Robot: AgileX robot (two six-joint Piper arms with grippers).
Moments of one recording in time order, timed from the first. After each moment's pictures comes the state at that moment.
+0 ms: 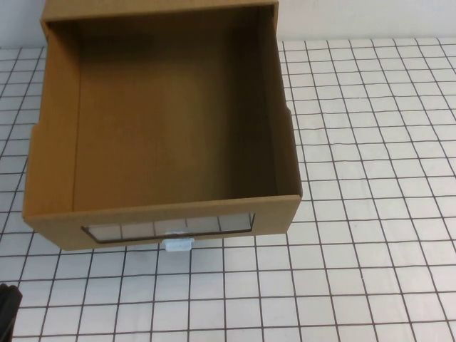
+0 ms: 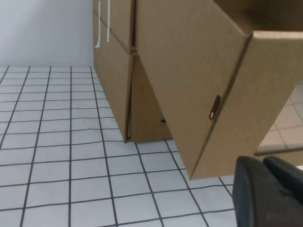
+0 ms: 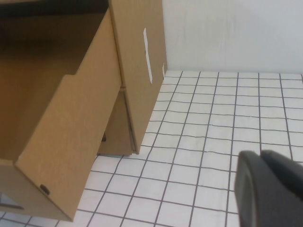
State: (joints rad) right arm 0.45 0.50 -0.42 -0.42 0.18 0.58; left arm -0.09 -0.01 0.03 -0.86 0.23 0.79
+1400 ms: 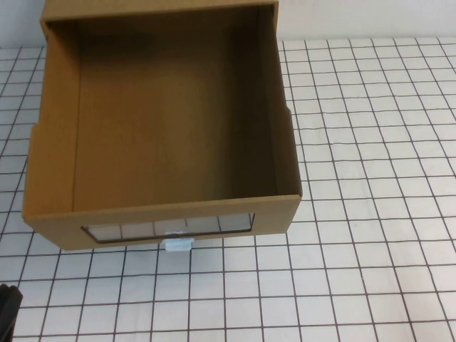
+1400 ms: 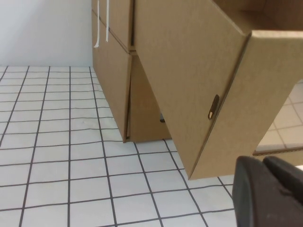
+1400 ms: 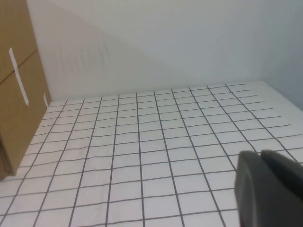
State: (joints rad) right arm 0.06 -0.01 0.01 -0.44 0.11 0.59; left arm -0.09 -0.01 0.03 -0.86 0.23 0.79
